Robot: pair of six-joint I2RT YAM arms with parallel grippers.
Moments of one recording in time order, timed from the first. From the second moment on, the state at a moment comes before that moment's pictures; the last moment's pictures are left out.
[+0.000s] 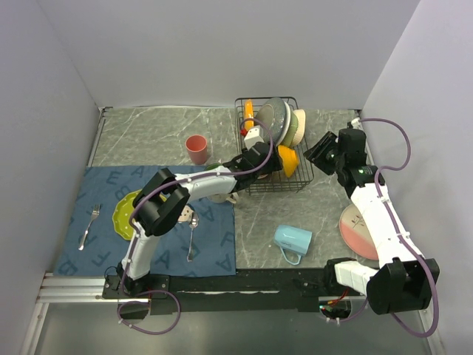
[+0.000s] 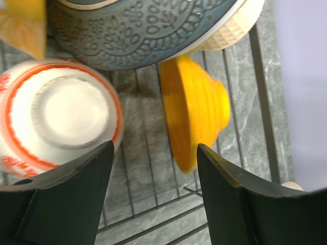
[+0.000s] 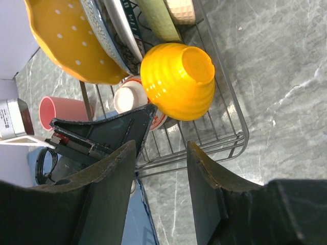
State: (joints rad) left arm -0.89 2.09 1.52 0.09 -0.35 -0.87; right arm 0.08 1.14 1.02 -0.47 -0.07 0.70
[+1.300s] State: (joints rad) left arm -0.85 2.23 1.68 0.18 -0.22 -0.75; right arm 0.07 1.09 1.02 -0.49 -0.07 0.70
